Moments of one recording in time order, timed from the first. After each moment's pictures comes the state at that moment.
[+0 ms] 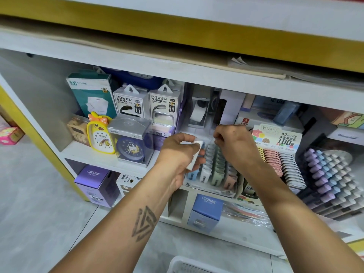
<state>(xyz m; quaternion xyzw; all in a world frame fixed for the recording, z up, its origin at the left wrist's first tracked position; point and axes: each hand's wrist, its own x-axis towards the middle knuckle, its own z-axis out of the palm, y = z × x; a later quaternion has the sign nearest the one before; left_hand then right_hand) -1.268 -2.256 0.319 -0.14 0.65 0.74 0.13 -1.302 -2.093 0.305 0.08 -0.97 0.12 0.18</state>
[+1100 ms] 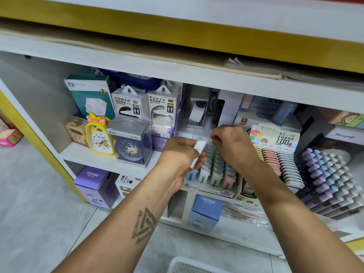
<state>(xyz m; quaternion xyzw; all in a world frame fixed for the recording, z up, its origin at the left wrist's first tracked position) -1.264 -2.251 0.325 -0.15 0.64 0.74 0.15 -1.300 -2.096 0.311 0.10 -0.98 0.11 0.13</state>
